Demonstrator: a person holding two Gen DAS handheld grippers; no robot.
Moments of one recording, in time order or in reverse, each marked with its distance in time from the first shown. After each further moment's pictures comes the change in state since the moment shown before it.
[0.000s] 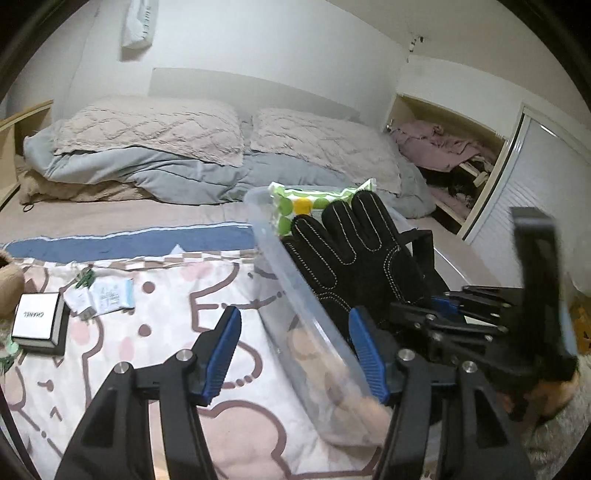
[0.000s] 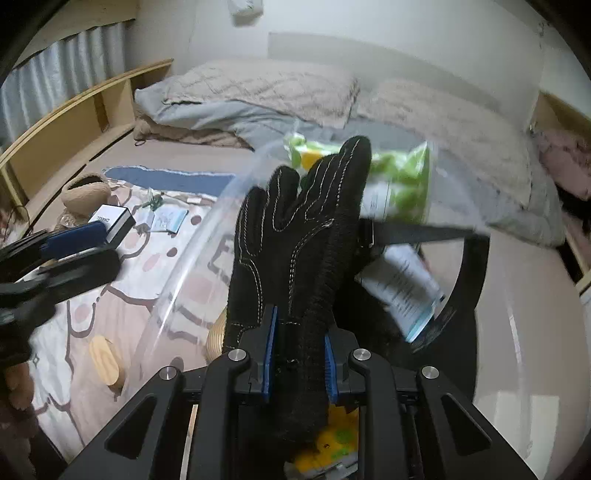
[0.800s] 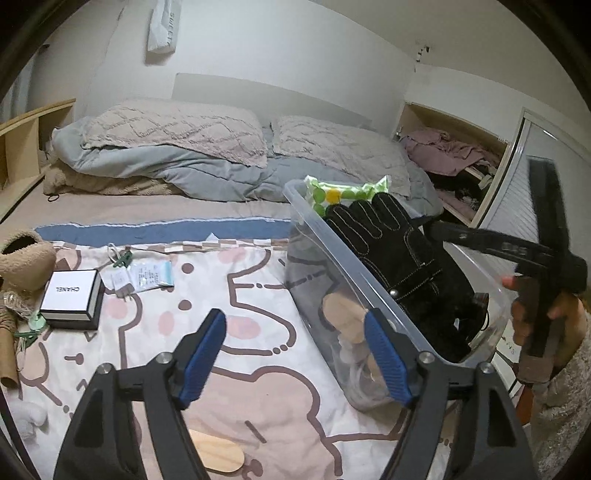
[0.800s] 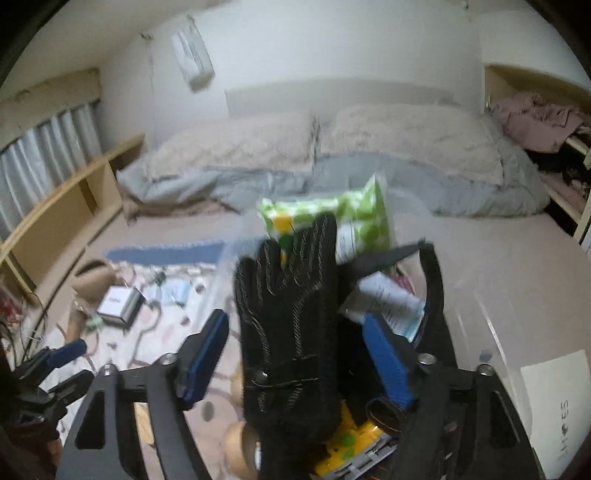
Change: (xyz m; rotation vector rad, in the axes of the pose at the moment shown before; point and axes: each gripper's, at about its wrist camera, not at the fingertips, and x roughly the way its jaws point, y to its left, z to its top) left arm -0.052 0.036 -0.034 -0.009 -0.042 0.049; right arm -0.062 -0.023 0.004 0.212 -0.242 0.029
